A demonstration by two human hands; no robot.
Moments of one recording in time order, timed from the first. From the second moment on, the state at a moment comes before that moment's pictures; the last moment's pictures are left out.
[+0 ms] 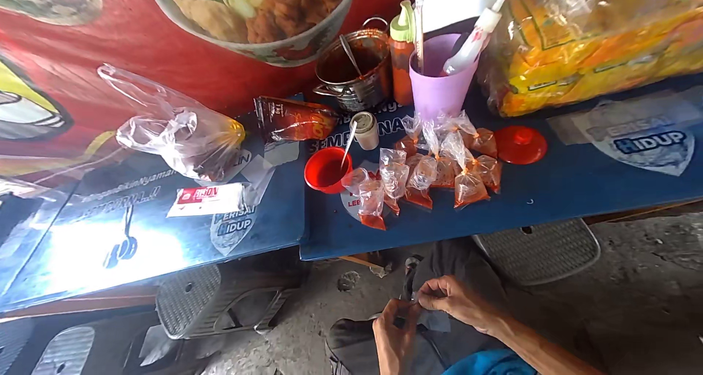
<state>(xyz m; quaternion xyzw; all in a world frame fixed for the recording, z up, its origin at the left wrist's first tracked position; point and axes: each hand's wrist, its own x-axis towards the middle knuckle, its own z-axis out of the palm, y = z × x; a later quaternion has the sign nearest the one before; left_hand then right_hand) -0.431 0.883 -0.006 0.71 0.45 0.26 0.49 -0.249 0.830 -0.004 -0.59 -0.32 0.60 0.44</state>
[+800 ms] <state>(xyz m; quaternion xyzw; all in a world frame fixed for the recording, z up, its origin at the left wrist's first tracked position) -0.420 0.885 -0.039 0.49 0.50 0.27 0.65 -0.277 0.832 -0.053 -0.59 -0.31 0.52 0.53</state>
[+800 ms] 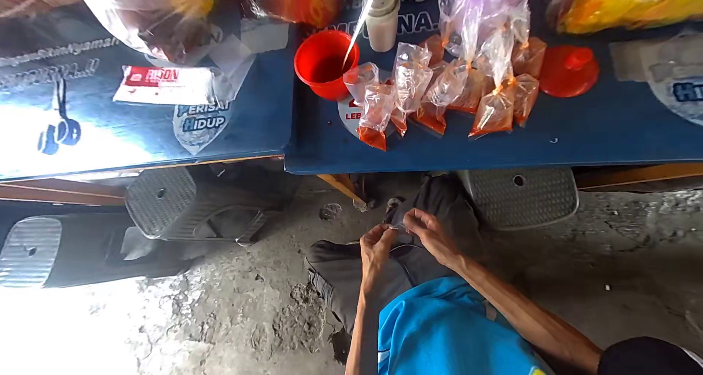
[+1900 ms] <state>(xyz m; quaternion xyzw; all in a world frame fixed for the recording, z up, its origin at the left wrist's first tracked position) -0.430 0.875 -0.069 0.21 0.25 0.27 0.90 -0.268 0.847 -0.069 -0.61 -0.29 0.57 0.48</state>
